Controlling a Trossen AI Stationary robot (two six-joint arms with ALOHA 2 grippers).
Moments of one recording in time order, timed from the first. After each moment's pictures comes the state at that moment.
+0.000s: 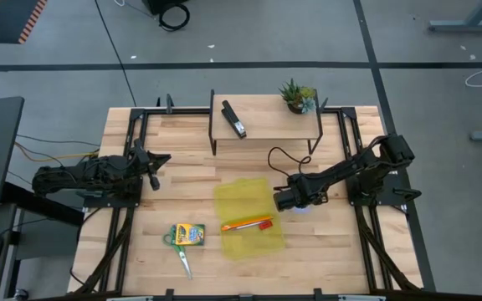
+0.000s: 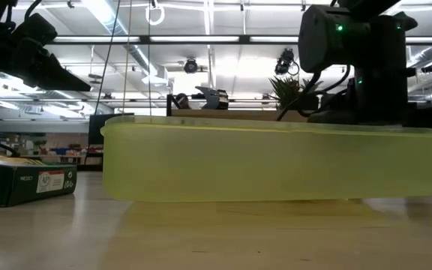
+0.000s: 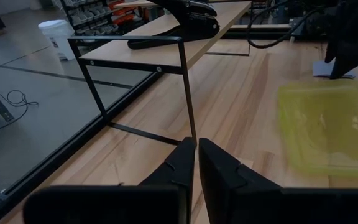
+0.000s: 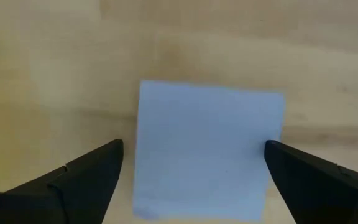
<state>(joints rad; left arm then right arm) -0.03 0.01 0.22 -0.48 -0.55 -0.01 0.24 1.70 0.93 -0.84 0.08 1.73</state>
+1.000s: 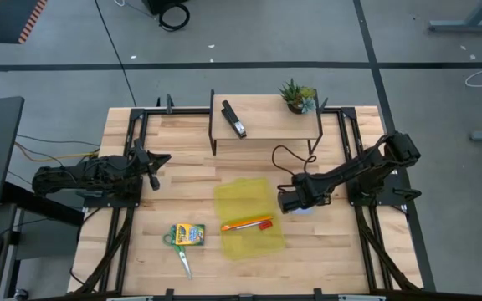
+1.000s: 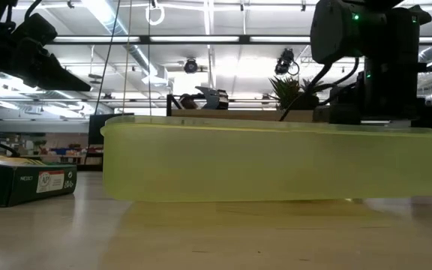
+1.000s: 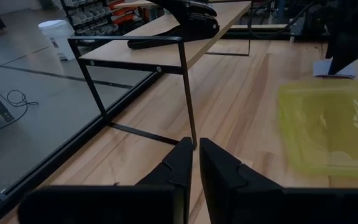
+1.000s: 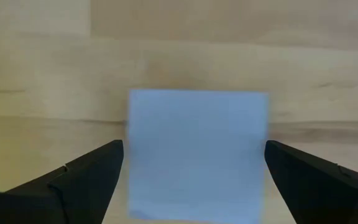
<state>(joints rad) -0.03 0.01 0.22 -0.48 -0.55 -0.01 0.27 1.65 0.89 -0.83 0.16 1.83</state>
